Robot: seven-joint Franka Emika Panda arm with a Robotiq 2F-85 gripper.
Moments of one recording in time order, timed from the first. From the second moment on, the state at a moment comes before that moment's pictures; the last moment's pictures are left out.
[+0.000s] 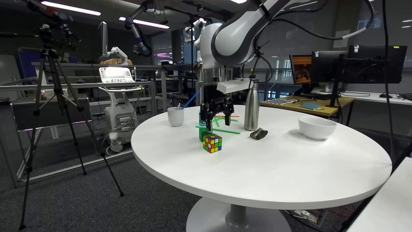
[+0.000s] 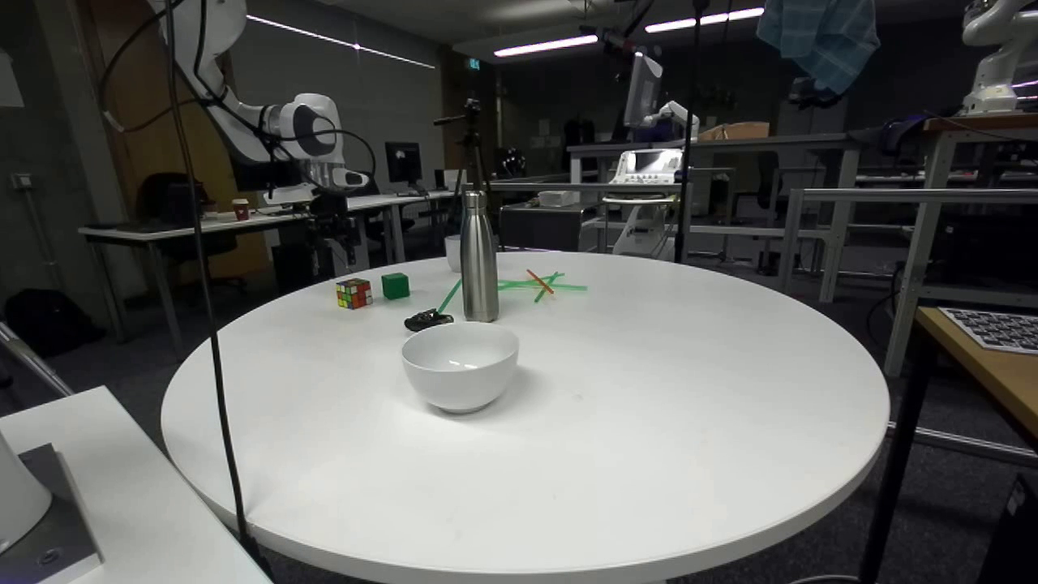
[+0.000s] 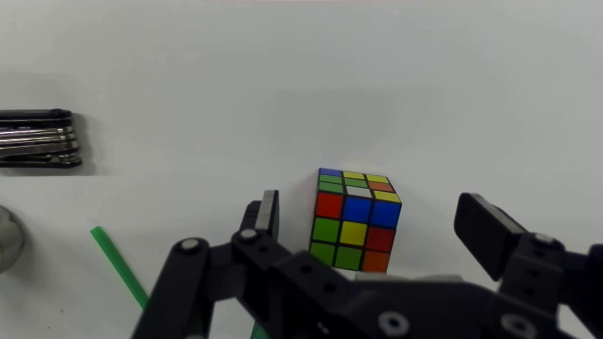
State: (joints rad) arm 0.35 0.49 0.13 -1.85 -0.13 2.27 0.40
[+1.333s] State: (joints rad) arm 0.35 0.56 0.13 -1.77 -0.13 2.27 0.39
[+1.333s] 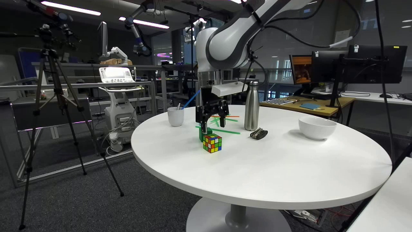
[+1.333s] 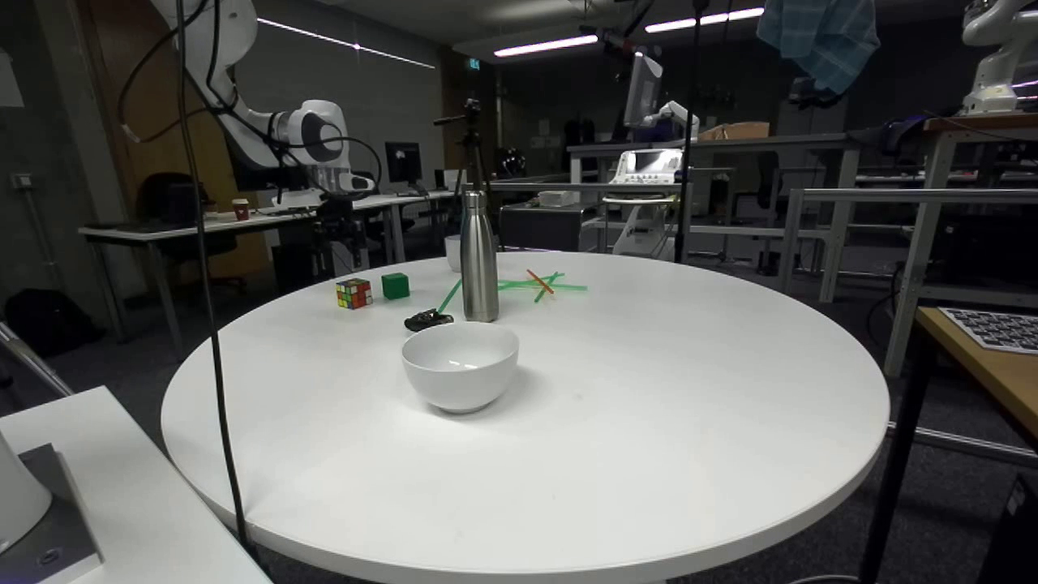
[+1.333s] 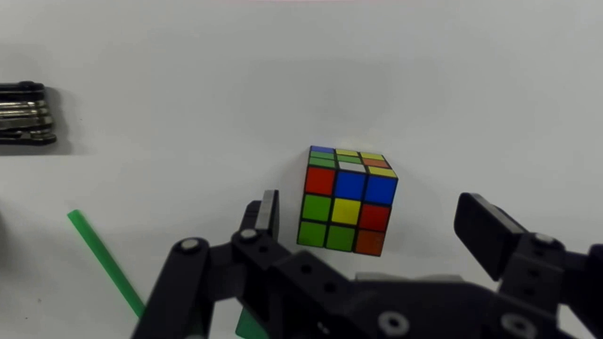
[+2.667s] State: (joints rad) arm 0.35 0.65 0.11 -1.65 -0.13 2.26 0.38
